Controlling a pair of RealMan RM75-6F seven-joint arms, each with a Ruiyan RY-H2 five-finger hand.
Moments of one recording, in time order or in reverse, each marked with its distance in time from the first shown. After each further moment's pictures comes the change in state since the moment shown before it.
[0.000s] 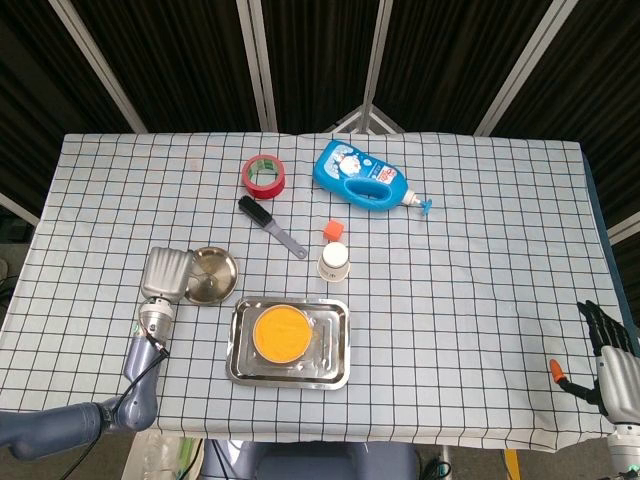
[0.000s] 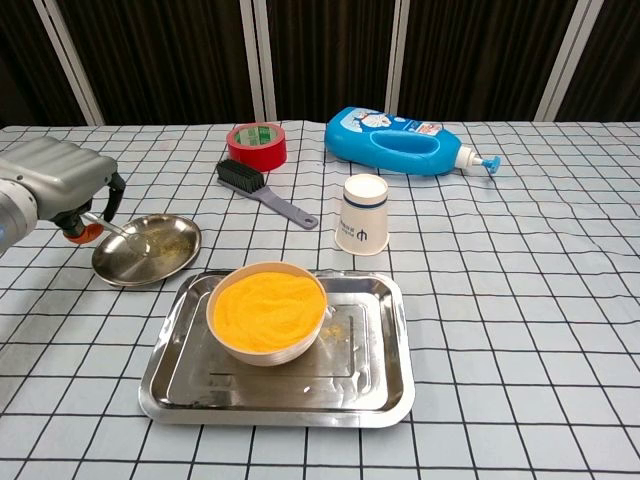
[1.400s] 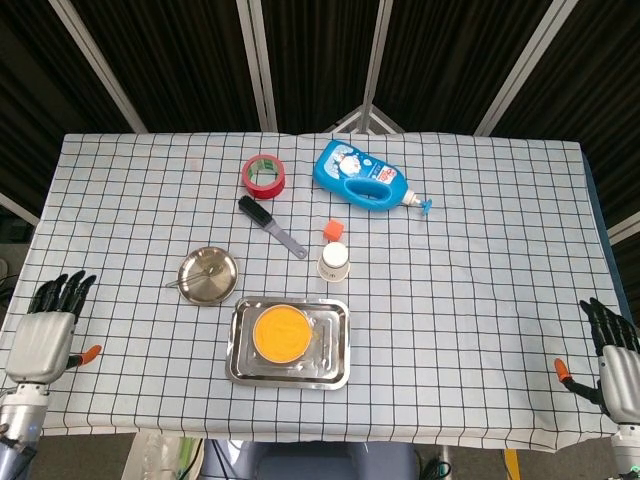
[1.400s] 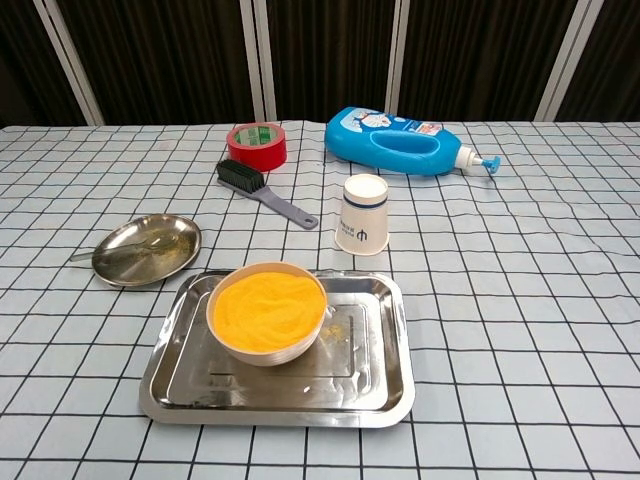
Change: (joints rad) left arm 0.445 0.505 0.279 -0.443 0.489 0.349 -0.627; right arm -0.003 -0.017 -0.003 0.040 -0.036 0.041 -0.085
